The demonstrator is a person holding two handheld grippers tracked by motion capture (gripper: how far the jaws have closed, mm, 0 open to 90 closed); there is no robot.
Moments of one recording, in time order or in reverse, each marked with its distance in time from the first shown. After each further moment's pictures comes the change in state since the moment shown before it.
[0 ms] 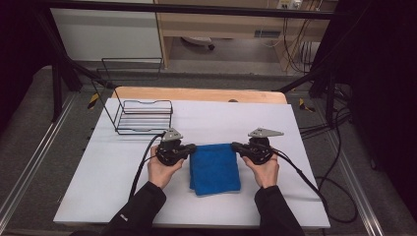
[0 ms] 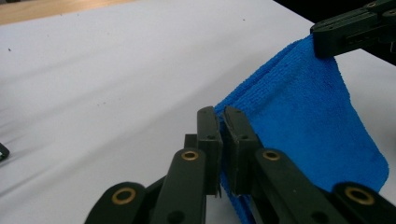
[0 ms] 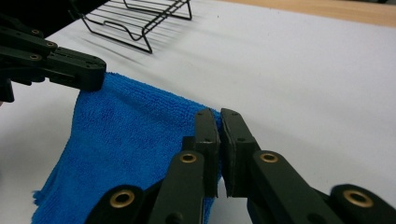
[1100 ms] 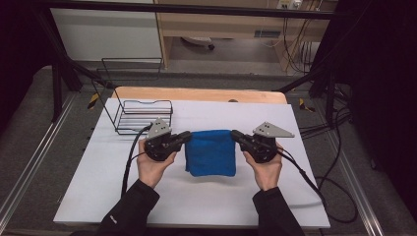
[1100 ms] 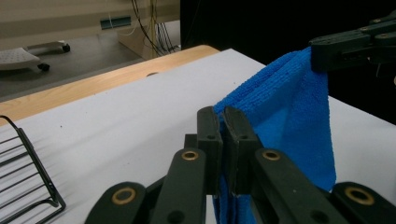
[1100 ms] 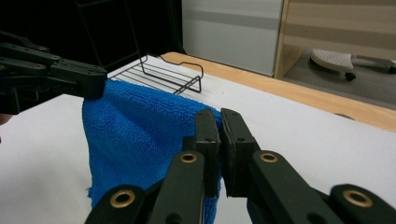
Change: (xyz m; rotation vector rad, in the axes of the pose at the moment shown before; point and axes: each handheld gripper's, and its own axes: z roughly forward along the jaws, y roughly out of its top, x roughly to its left) left arm -0.013 0.033 -0.055 -0.193 0.025 0.070; right arm 0.035 0.032 -0.039 -0.234 -0.035 -0.099
